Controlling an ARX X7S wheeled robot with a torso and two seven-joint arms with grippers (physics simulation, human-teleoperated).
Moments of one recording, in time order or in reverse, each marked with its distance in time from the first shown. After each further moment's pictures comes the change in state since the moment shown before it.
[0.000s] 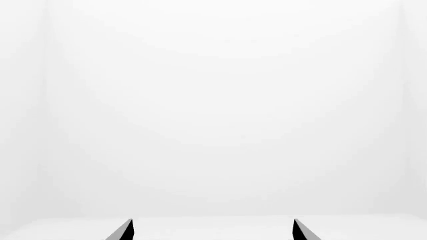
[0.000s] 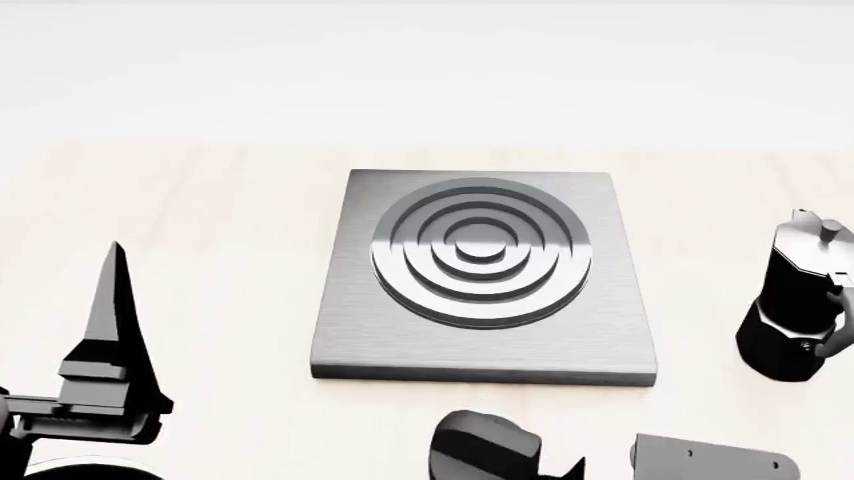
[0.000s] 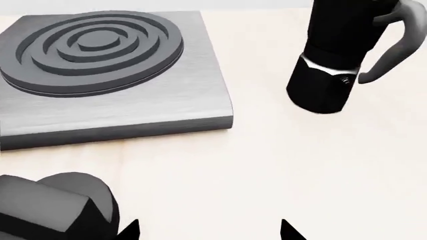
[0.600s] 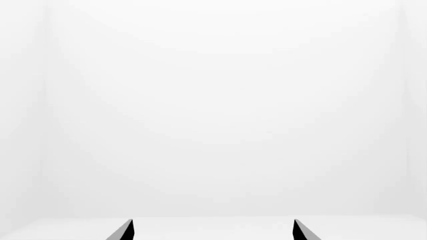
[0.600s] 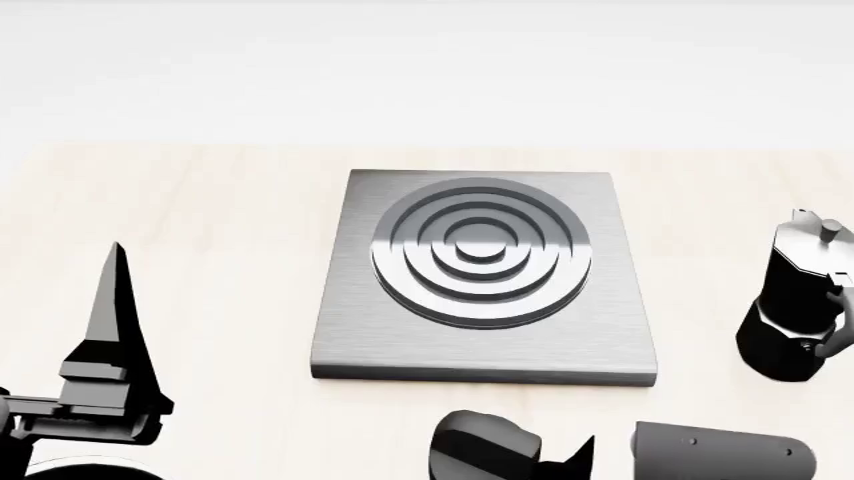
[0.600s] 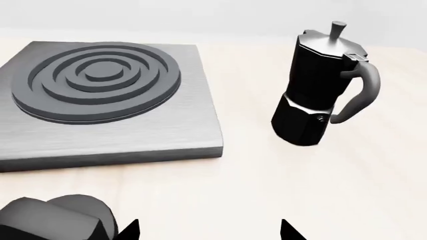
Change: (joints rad) left arm -0.001 -0.007 0.006 -0.003 -0.004 0.007 -0.005; right arm -0.002 0.036 -0.007 -0.153 0.007 0.072 0.073
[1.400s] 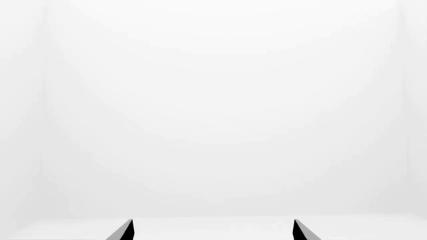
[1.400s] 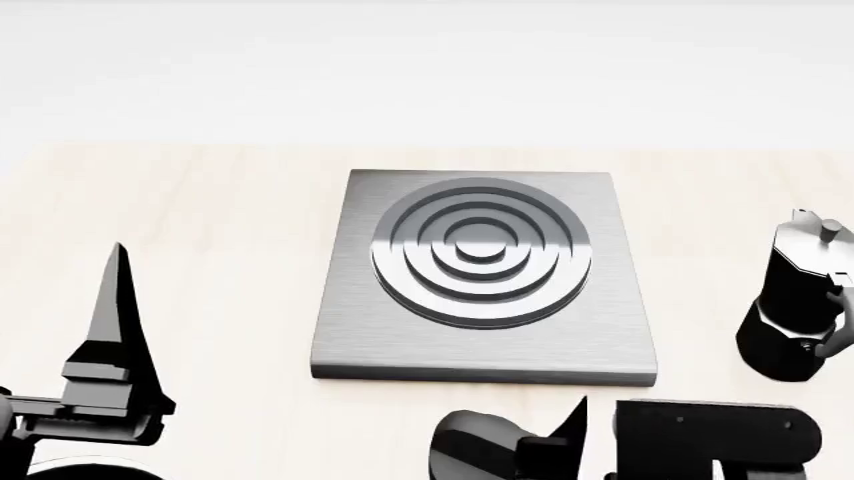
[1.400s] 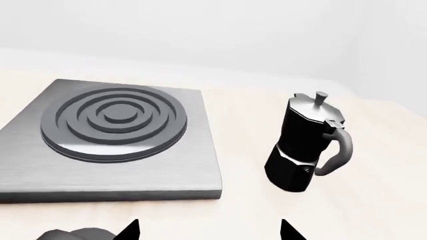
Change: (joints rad) left arm -0.004 -0.009 0.011 -0.002 -0.001 0.004 -0.010; right arm 0.041 0.038 -0.025 -0.203 0.025 0.118 0.083
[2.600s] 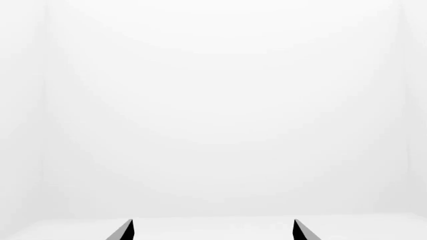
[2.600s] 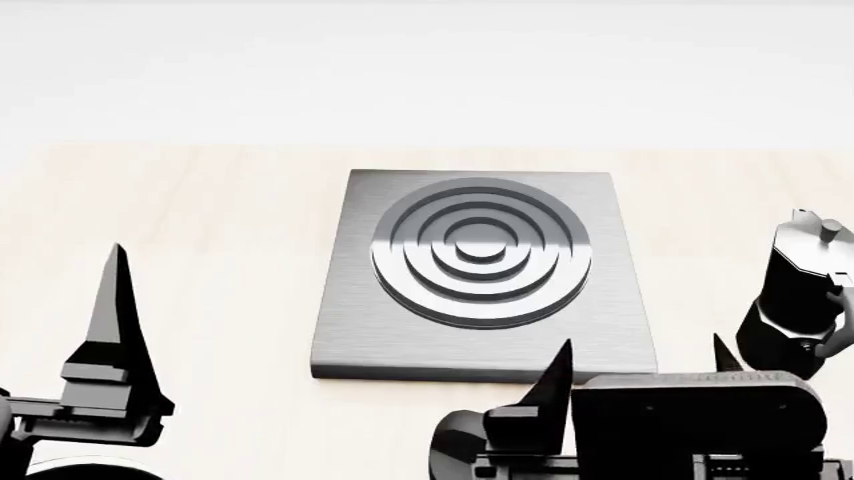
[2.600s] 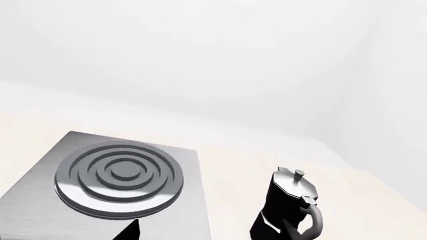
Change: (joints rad) left arm -0.002 -0.014 0.010 0.003 -0.008 0.004 -0.016; right arm 0.108 0.037 -0.057 -0.256 0.033 0.167 0.124
